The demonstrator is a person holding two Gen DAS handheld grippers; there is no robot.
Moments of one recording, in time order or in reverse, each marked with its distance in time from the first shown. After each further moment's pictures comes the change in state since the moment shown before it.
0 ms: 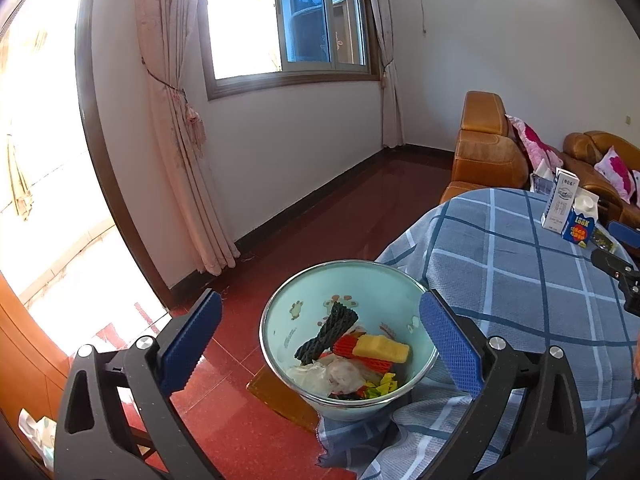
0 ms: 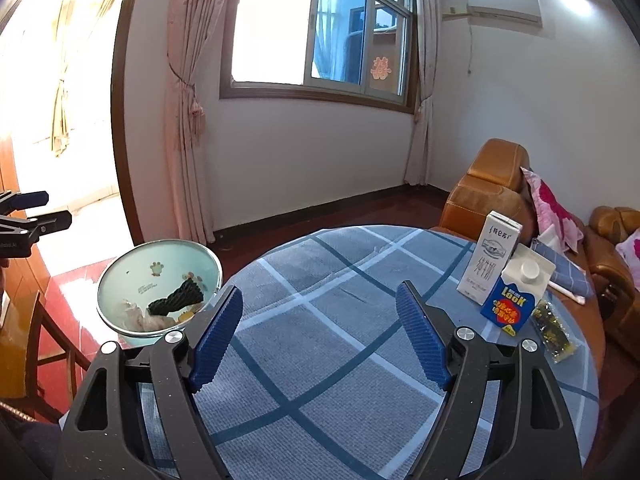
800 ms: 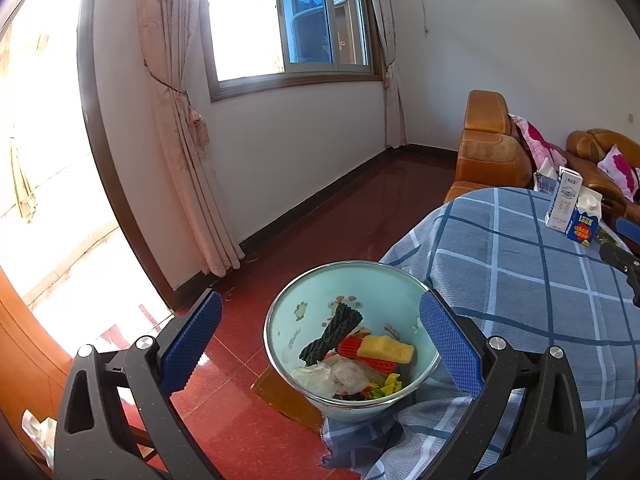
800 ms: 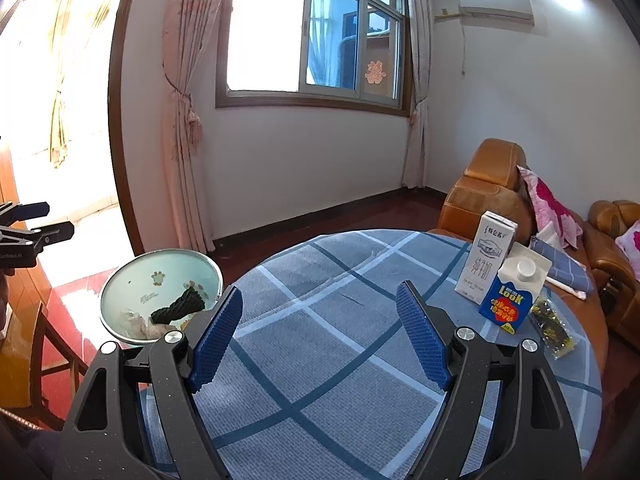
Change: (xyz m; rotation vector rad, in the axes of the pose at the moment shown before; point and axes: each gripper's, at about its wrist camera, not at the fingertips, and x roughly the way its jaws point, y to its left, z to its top) left arm -0.001 0.002 0.003 0.006 -0.001 0.017; right arm -0.006 -0.004 -0.001 0.029 -0.025 -0.003
